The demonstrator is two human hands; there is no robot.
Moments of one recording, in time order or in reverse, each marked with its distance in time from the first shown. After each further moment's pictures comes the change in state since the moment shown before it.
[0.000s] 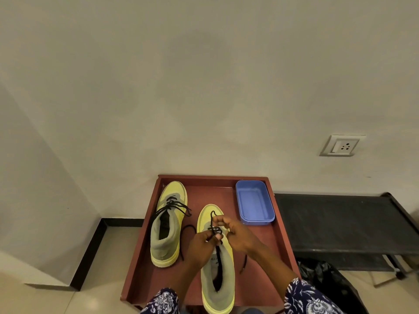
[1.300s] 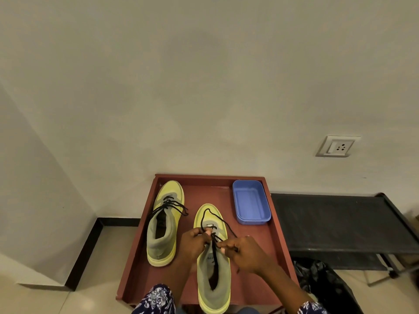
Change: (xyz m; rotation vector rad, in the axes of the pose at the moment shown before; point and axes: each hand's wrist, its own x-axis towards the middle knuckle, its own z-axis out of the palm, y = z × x) left_hand -0.001 0.009 -0.002 -0.502 0.176 -0.254; right_hand -0.033 0.024 0.003 -0.287 0.019 -0.120
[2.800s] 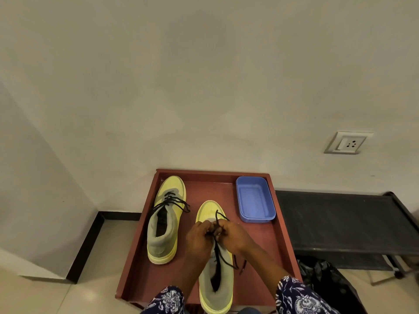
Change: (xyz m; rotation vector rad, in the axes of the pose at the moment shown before) left_hand 0.011 -0.014 0.003 0.745 0.117 0.625; right_hand 0.050 -0.008 0.012 0.121 -0.059 0.176
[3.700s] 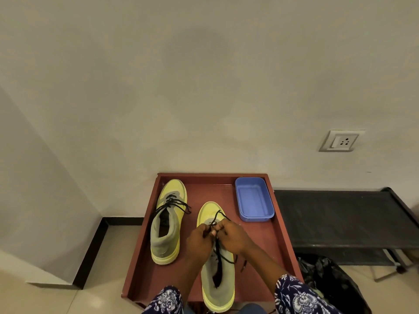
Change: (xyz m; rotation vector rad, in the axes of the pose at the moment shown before) left_hand -0.005 0.011 -0.011 -0.191 -0.182 -0.332; right_hand -0.016 -0.013 -0.003 0.015 0.098 0.006
